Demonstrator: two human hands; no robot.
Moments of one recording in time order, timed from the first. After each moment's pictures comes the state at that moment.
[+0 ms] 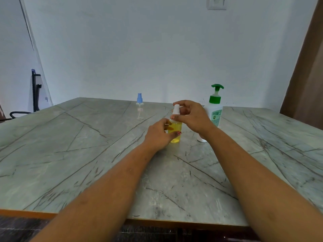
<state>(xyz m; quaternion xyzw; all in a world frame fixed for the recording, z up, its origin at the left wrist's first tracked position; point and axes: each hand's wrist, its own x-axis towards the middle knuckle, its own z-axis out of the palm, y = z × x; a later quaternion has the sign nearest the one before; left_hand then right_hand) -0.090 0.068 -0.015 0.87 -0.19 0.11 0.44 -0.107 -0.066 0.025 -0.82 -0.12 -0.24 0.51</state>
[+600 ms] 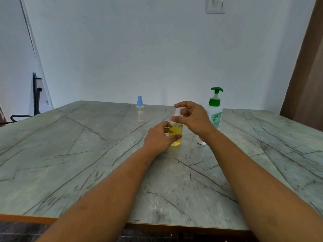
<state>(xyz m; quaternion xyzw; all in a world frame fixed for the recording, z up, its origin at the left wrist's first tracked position) -0.092 0.066 -0.014 0.89 -0.17 0.11 0.42 -0.108 -0.066 0.027 -0.80 -0.13 -0.26 0.53</state>
